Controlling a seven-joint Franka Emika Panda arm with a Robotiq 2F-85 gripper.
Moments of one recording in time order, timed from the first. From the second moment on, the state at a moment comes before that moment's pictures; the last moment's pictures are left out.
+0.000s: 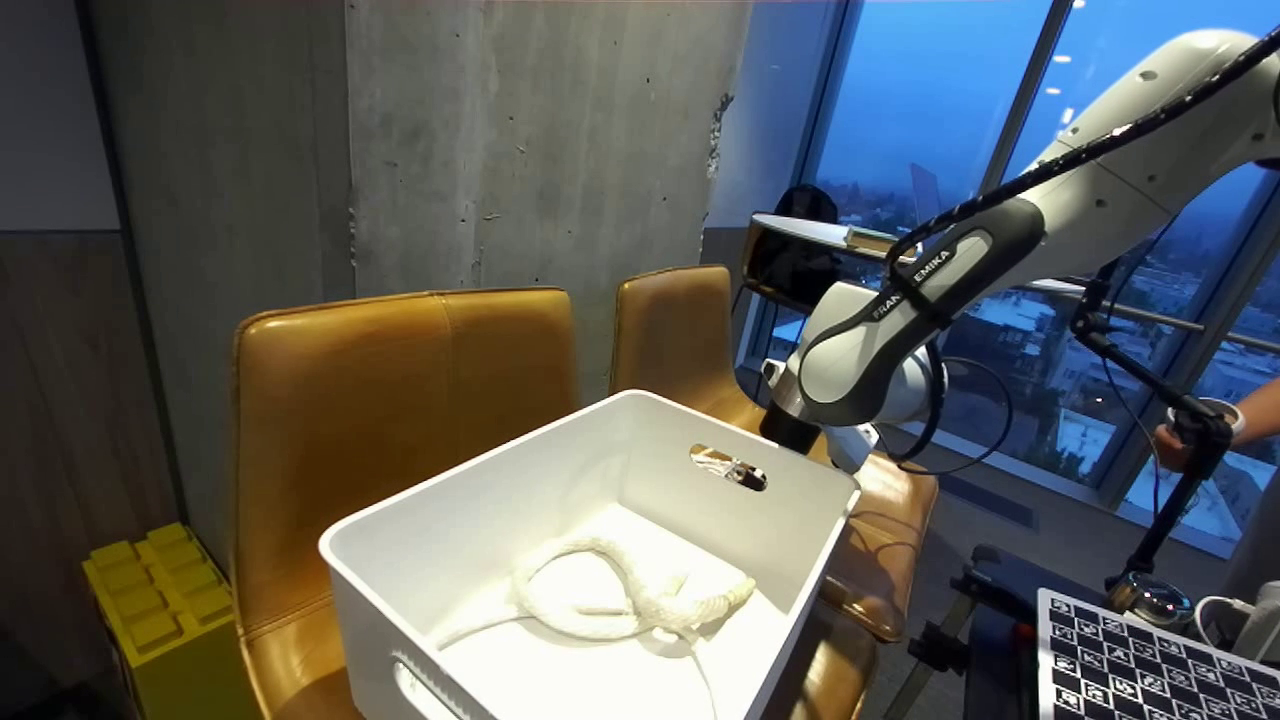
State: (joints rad) arm -0.39 0.88 0.11 -1.84 0.09 2.87 -0.46
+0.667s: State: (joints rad) arm -0.33 0.68 0.11 -1.92 0.01 2.83 -0.41
